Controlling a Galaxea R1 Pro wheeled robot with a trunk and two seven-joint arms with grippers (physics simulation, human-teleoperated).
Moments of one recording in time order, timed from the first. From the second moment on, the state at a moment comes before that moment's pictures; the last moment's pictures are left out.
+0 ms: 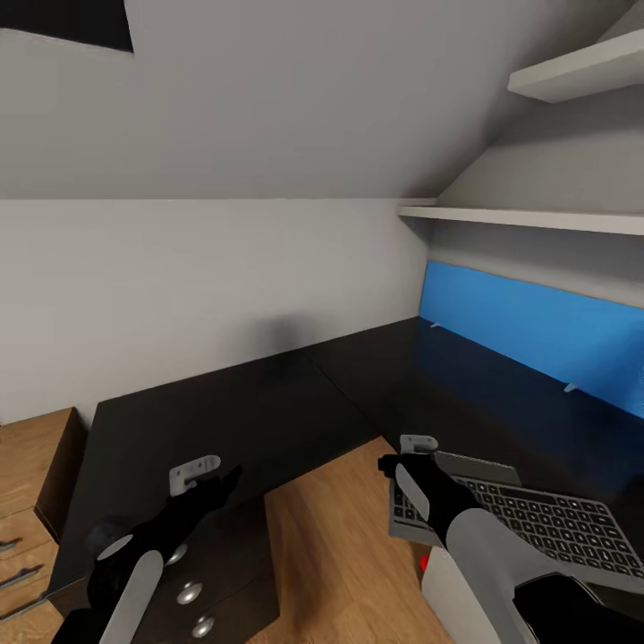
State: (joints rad) left arm -0.14 0.05 -0.04 -1.59 0.54 0.49 0.12; right arm -0.82 0.07 0.23 -0.44 -0.31 0.39 -0.32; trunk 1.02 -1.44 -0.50
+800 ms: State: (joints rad) left arm -0.14 0.05 -0.04 -1.59 0.54 0.49 0.12; right arm -0.82 0.07 0.23 -0.44 -0.31 0.39 -0.32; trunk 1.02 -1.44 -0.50
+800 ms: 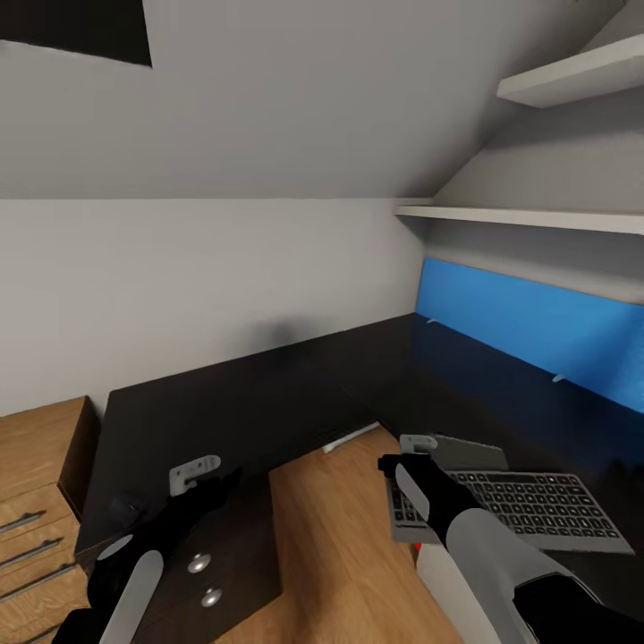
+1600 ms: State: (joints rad) left arm -0.14 0.05 -0.04 -1.59 0.54 0.49 0.12; right arm -0.82 0.07 0.23 -0.44 -0.31 0.39 -0.32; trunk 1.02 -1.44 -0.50
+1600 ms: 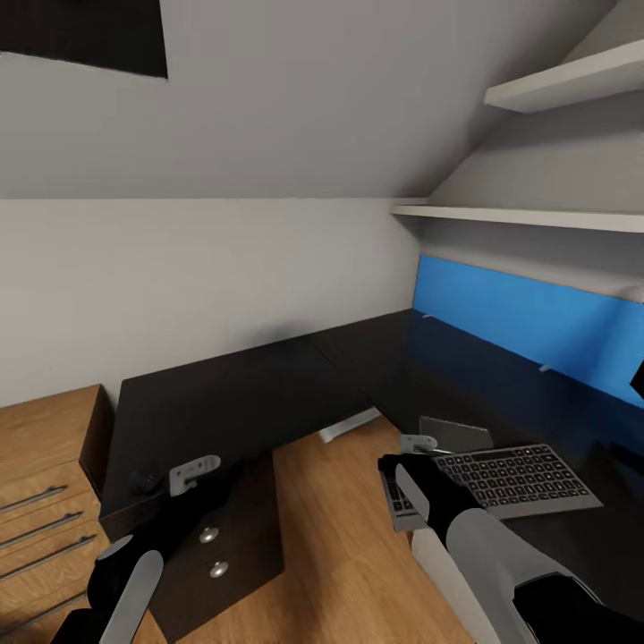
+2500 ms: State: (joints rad) left arm -0.14 0.05 -0.04 -1.59 0.54 0.49 0.12; right arm -0.82 0.07 0.23 -0.48 -0.30 0.29 -0.32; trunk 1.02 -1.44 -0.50
